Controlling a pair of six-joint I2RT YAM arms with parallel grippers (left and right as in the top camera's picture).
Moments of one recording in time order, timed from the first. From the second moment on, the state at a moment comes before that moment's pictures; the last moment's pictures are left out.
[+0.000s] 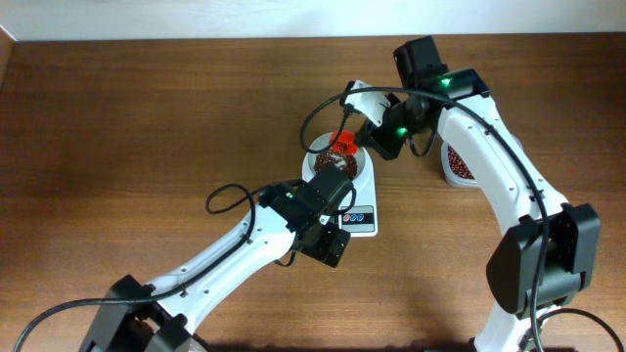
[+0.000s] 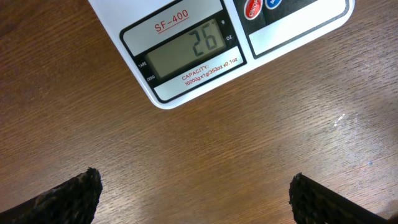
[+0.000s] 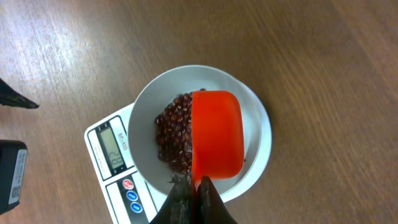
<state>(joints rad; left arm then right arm) -0.72 1.58 1.10 -0.93 -0.02 -0.27 0.30 1.93 1.73 -1.01 -0.51 -0.72</state>
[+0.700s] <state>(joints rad) -0.72 1.58 1.10 -0.93 -0.02 -0.27 0.32 1.93 1.73 -1.01 -0.50 -0.65</state>
